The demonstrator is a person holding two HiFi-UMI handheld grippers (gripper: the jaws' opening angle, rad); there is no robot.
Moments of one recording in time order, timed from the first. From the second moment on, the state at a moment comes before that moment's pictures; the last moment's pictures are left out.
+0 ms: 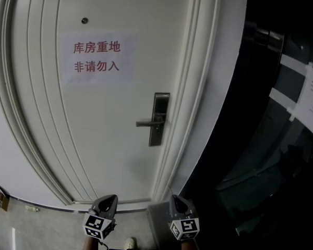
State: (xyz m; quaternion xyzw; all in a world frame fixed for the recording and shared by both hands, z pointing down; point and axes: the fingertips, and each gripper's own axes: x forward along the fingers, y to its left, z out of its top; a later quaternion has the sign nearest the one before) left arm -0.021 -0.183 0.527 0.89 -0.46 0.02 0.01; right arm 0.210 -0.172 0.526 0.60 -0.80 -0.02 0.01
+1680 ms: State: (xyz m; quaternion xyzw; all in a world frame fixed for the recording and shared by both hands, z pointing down) left arm -0.037 -0.348 0.554 0.92 -0.39 0.02 0.03; right arm 0.165 -0.365 0.409 0.55 -0.65 -0.41 0.32
